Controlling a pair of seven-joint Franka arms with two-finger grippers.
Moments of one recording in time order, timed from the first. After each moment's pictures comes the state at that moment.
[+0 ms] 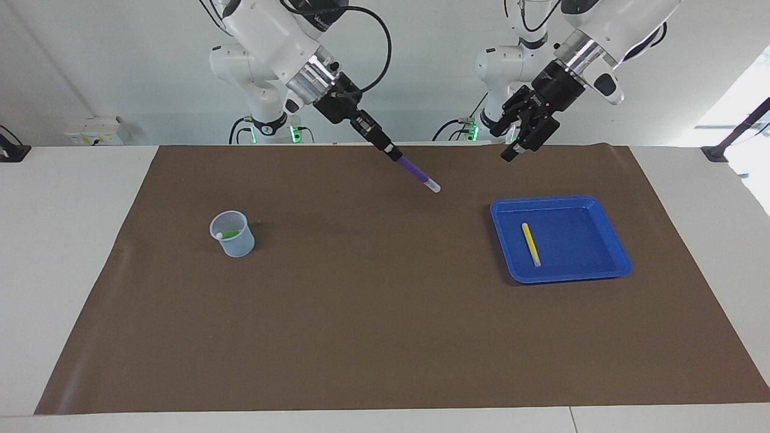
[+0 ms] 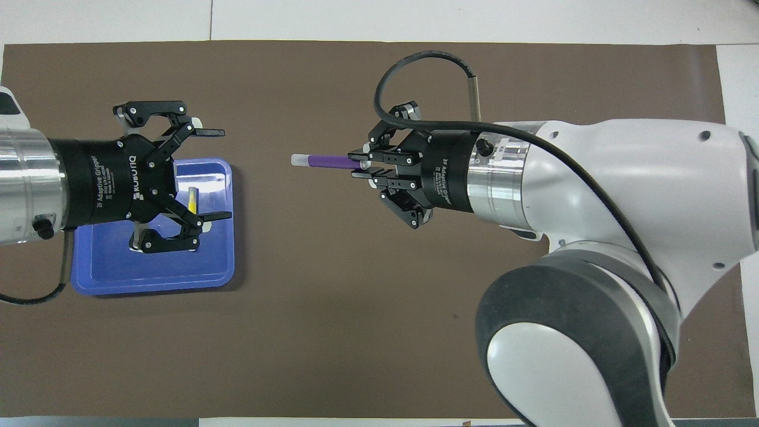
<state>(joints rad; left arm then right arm) -0.10 -0.22 -0.19 -1.85 -0.63 1.98 -1.60 0.05 0.02 0.46 -1.73 0.73 2.30 1.38</state>
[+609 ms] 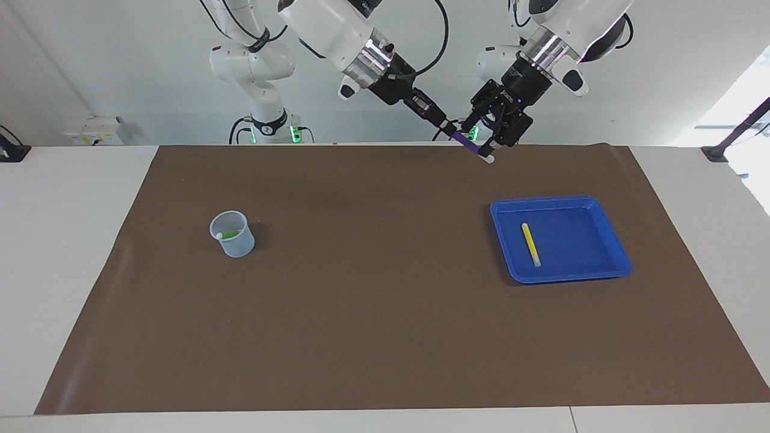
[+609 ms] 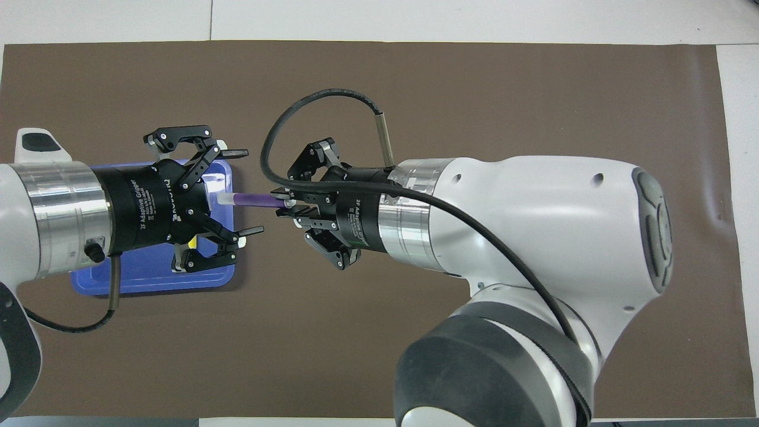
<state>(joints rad) -0.15 -0.27 -0.20 -1.95 -0.63 2.07 -1.76 0.06 0.05 0.59 -1.69 0.72 2.32 1.48</state>
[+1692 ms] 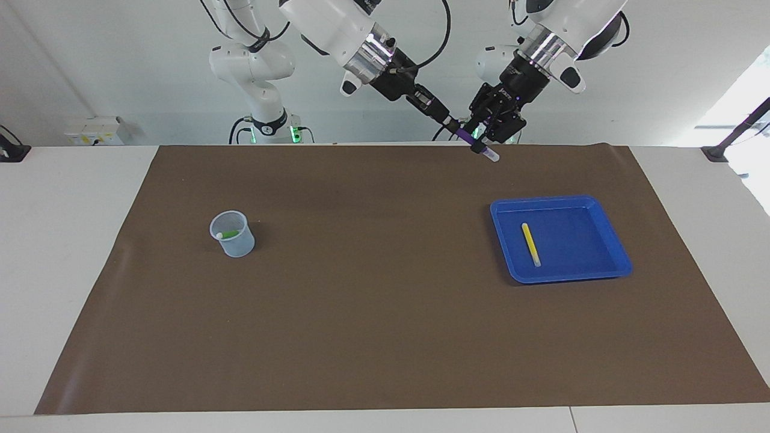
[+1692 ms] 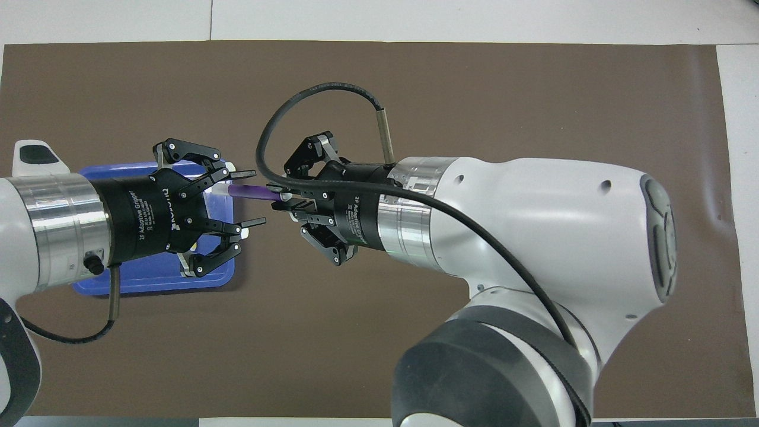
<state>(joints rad) -0.15 -0.30 -0.20 -1.98 -0.63 2.08 -1.77 0.06 0.05 0.59 -1.68 0.72 2.36 1.48</state>
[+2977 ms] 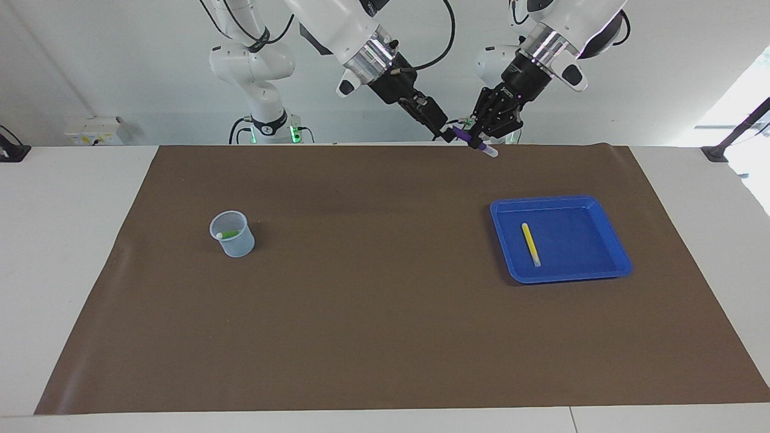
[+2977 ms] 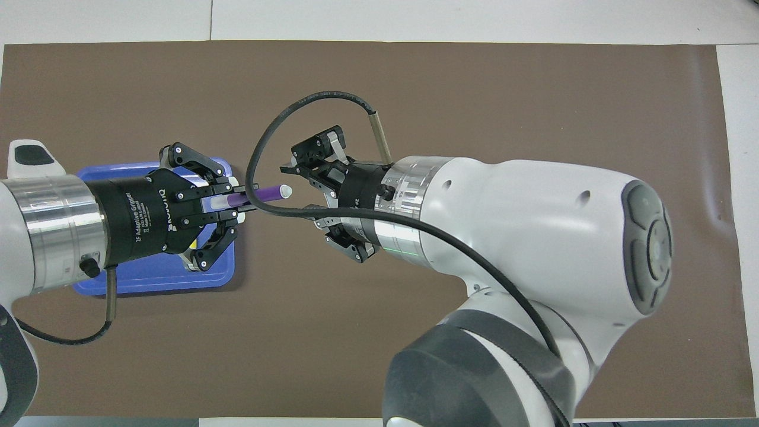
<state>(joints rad) -0.15 -0.30 -0.20 -1.98 -0.63 2.09 -1.74 0.06 0.05 0.58 -1.69 0.51 2.34 1.48</state>
